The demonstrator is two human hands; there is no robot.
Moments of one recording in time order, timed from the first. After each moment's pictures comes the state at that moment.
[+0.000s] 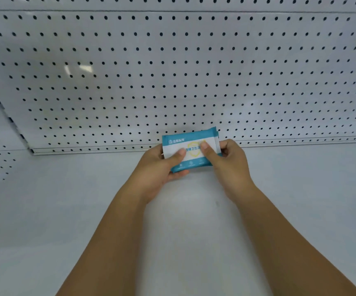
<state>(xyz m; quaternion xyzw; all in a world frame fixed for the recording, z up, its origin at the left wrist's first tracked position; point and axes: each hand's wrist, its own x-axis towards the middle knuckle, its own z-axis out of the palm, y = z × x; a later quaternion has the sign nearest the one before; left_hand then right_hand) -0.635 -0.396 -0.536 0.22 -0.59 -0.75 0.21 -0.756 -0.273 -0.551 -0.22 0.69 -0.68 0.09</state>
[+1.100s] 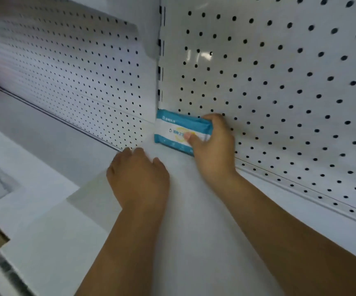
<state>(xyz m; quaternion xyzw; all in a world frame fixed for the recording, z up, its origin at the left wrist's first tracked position) -0.469 -0.550 -0.574 0.73 -0.61 -0.09 0.28 -0.609 -0.567 -0.557 -0.51 0.63 -0.57 0.13</state>
